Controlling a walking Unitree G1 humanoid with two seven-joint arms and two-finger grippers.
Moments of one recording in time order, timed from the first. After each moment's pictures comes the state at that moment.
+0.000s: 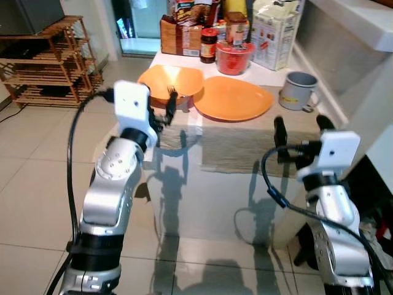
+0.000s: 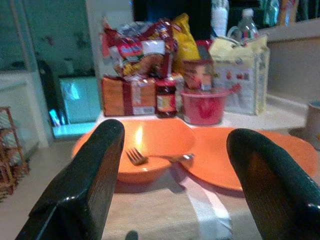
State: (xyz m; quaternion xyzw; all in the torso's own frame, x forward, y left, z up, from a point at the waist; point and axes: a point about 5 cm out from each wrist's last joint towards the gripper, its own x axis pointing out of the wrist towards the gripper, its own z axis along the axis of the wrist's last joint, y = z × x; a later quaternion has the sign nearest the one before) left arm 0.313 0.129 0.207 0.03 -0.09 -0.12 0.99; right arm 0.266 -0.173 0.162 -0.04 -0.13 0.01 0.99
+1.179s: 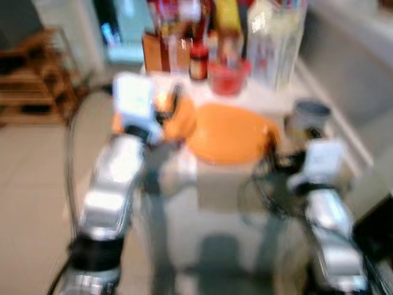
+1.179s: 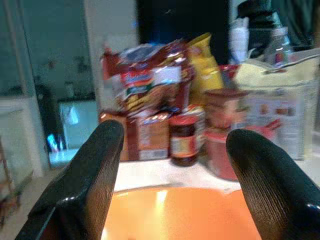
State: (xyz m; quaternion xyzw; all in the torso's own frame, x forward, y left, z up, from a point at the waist) left arm 0.307 0.128 0.225 0.03 -0.14 -0.09 0.99; right arm 0.267 -0.162 0.144 -0.05 -0.10 0.03 0.99
